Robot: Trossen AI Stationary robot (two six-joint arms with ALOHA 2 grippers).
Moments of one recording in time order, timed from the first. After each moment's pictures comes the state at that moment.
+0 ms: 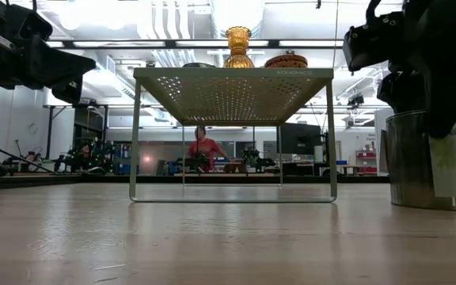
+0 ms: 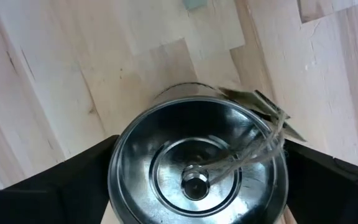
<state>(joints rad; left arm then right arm) -0.04 0.02 0.01 0.01 -0.02 -0.05 0.40 1.54 1.00 -0.85 0.04 0.75</state>
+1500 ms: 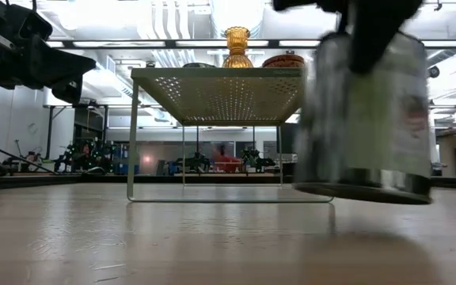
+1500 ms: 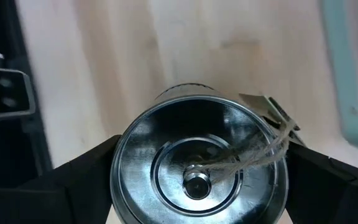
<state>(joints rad) -0.04 0.03 0.01 0.01 -0.02 -0.05 0.48 1.90 1.47 -0.77 0.02 0.73</state>
